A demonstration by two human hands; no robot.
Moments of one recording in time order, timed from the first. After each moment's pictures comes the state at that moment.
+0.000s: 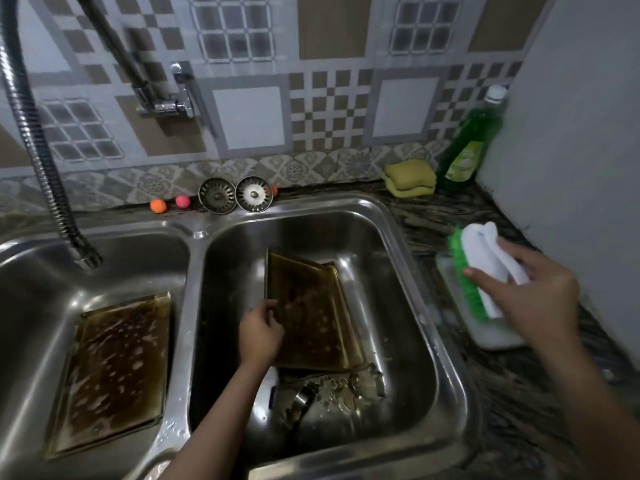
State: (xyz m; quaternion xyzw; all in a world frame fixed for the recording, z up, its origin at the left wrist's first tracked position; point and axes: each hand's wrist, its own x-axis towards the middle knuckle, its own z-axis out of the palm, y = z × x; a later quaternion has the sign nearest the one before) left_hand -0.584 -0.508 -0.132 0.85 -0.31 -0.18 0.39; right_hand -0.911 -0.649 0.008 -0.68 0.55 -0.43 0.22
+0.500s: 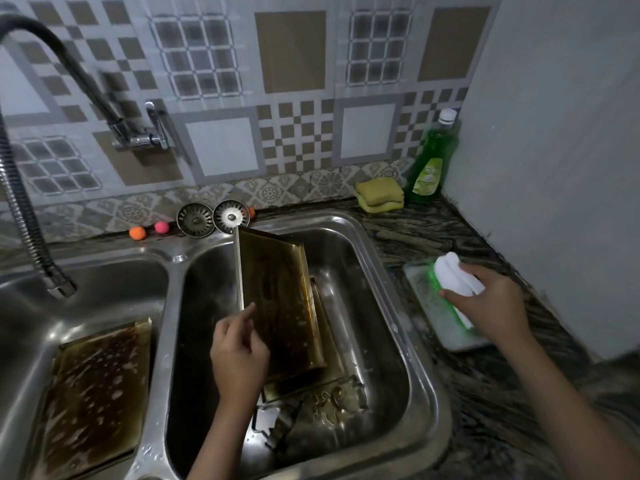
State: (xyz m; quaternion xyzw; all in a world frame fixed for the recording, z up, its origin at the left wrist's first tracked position) left_hand -0.629 -0.480 -0.062 0.77 -0.38 -0.01 0.51; right_hand -0.942 -0.675 -0.022 -0.71 0.59 -0.33 0.21
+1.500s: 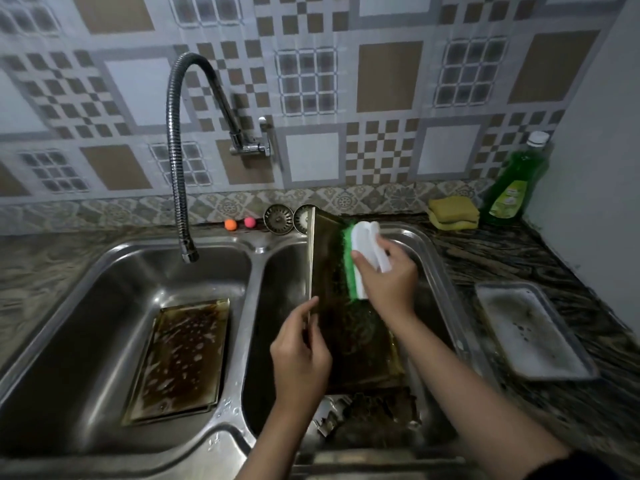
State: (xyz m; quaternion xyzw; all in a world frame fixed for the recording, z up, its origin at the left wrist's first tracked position) left_hand -0.648 -0.436 -0.005 0.70 -0.40 0.07 0.58; right_hand -0.705 -0.590 0.022 -0.64 0.42 -0.50 0.41
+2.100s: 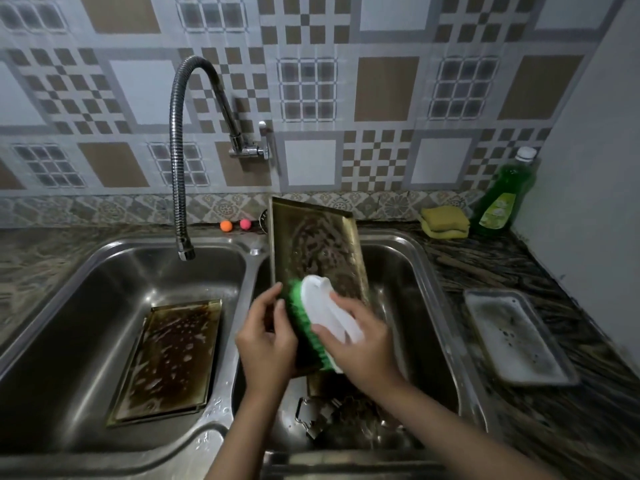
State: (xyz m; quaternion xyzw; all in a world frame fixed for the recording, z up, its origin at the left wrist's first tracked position) left_hand -0.630 -0.432 0.012 0.68 -0.30 0.02 0.67; right_hand -0.737 -0.516 -0.008 -0.74 0.26 -0.45 0.43
